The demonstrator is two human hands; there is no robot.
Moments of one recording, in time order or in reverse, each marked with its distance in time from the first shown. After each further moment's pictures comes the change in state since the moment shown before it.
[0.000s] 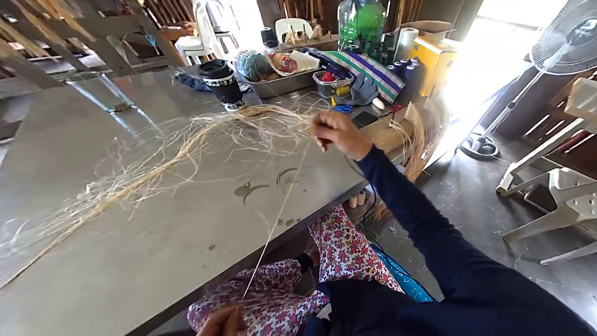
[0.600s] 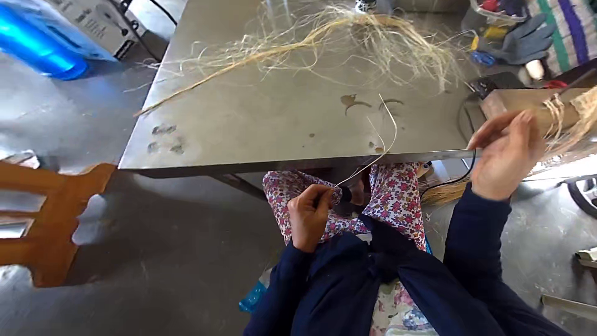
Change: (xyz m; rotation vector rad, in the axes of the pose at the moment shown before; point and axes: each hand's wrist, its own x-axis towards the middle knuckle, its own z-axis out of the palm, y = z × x) left_hand 0.001 0.017 0.038 0.053 0.157 -0.087; right_hand -0.112 0.003 0.034 -0.058 0.396 -0.052
